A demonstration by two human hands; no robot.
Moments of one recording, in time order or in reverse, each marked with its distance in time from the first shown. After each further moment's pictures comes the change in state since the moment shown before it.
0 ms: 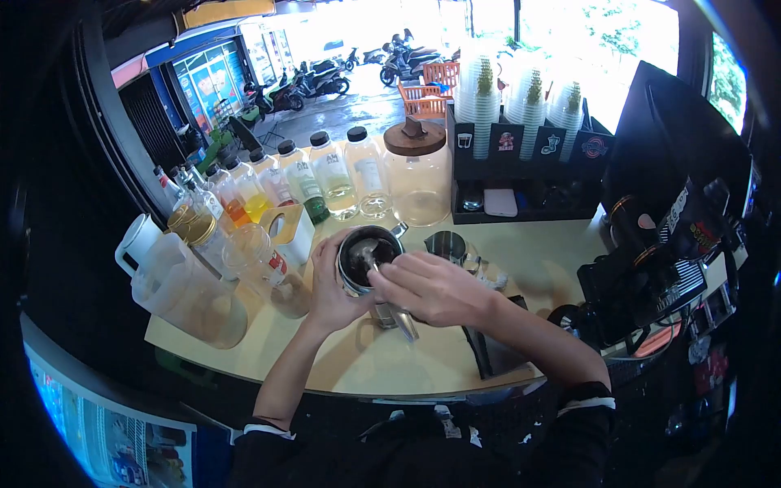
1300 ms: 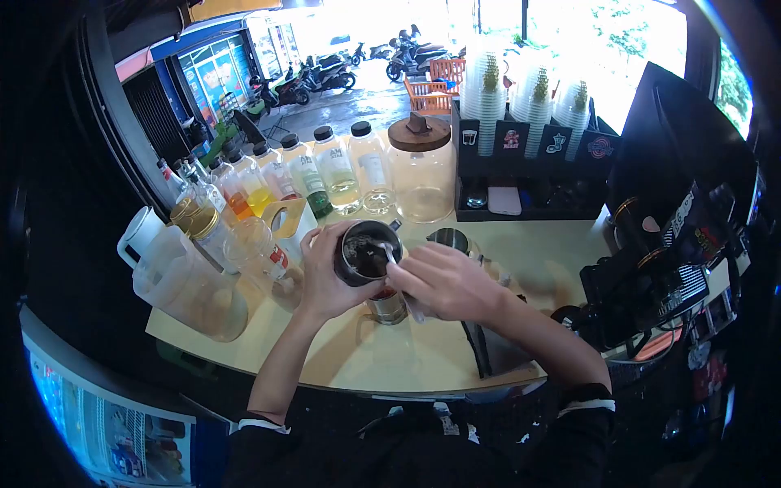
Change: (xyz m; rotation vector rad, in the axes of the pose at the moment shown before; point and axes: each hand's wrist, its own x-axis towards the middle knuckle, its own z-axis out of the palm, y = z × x) left_hand 0.012 0.003 -0.013 0.222 -0.062 0.068; right_hand -0.010 0.004 -0.007 0.060 -0.004 0.101
